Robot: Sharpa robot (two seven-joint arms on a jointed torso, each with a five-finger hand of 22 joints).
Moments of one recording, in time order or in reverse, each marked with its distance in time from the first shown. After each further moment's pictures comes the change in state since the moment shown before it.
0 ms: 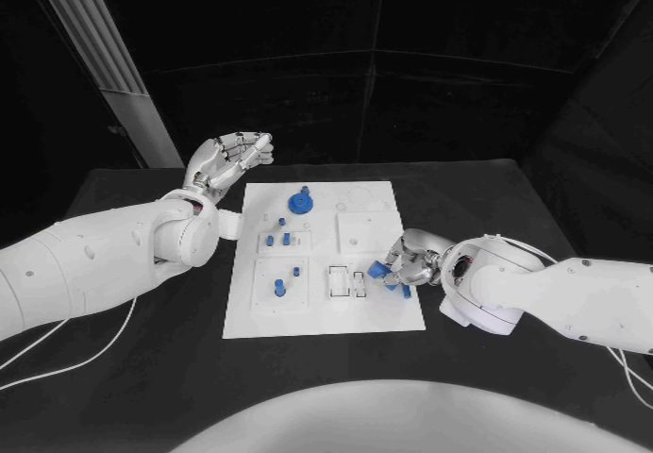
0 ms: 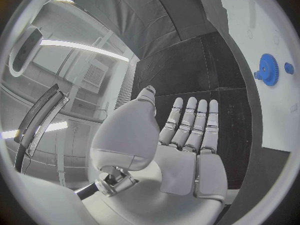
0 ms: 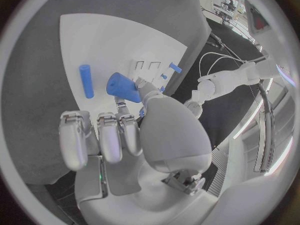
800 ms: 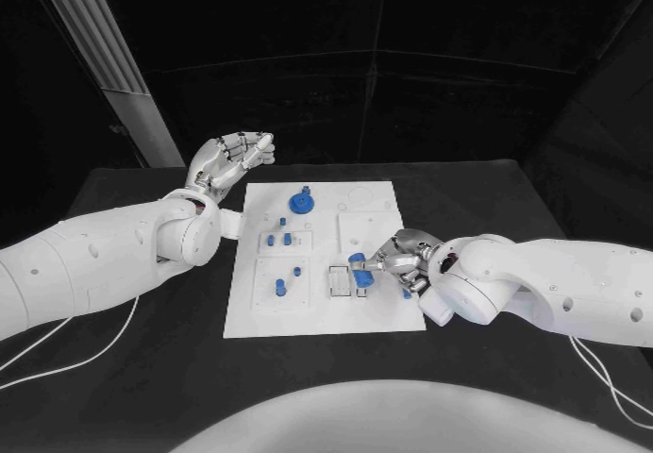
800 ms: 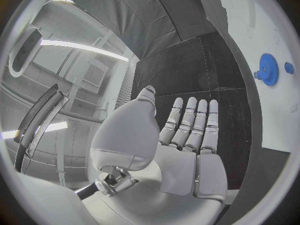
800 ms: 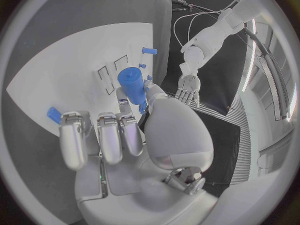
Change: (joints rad) left arm -0.002 0.008 0.000 -0.011 0.000 0.003 0.000; left_hand 0.000 0.000 -0.003 -0.002 0.000 0.000 0.000 0.000 0.000 0.000 0.000 0.000 0.000 0.000 0.000 0.000 -0.001 0.000 0.000 0.000 0.000 0.000; right arm 0.018 0.062 0.001 -0.046 0.522 -0.068 0.136; right_hand -0.104 -0.003 -0.039 0.072 -0.046 0.106 -0.061 -0.041 -0.015 0.000 0.000 0.000 0.000 0.004 -0.004 0.000 0.000 0.000 -0.004 -0.003 0.000 0.000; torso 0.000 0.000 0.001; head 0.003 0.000
